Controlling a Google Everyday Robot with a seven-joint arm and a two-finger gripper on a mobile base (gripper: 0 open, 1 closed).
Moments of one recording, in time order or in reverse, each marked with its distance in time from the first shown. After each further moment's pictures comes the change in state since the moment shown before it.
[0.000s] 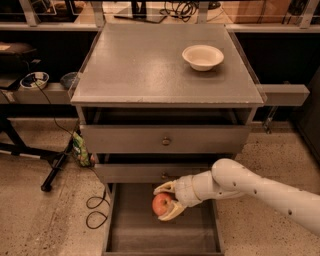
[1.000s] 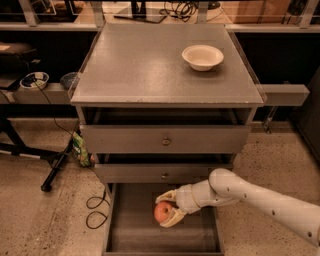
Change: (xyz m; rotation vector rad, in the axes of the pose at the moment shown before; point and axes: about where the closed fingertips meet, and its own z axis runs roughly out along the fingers) arm 0.071 0.014 0.046 -0.058 -0.051 0.104
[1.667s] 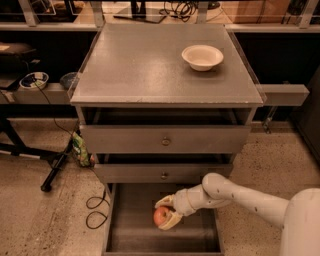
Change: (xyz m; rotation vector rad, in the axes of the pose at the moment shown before) arm 0.065 -0.006 0.043 -0.041 0.019 0.102
